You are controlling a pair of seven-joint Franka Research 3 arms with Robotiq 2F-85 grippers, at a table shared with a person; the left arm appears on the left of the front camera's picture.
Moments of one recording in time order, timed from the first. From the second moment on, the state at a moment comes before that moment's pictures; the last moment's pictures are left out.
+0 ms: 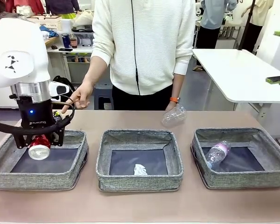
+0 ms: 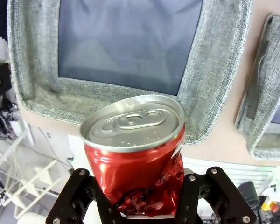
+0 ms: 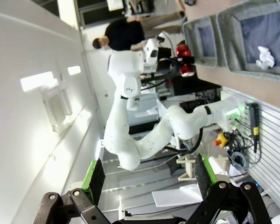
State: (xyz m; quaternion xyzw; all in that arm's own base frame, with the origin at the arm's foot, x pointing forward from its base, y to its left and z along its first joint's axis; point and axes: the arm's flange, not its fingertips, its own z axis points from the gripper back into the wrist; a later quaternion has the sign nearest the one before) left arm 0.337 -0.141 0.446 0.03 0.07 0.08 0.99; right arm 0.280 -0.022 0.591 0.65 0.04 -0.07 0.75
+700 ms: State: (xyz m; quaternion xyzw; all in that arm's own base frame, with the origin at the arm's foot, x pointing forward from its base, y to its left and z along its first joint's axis) left arm 0.344 -0.129 0.459 0.02 0.04 0.11 0.99; right arm 0.280 -0.022 0.591 0.65 0.04 -0.07 0.75
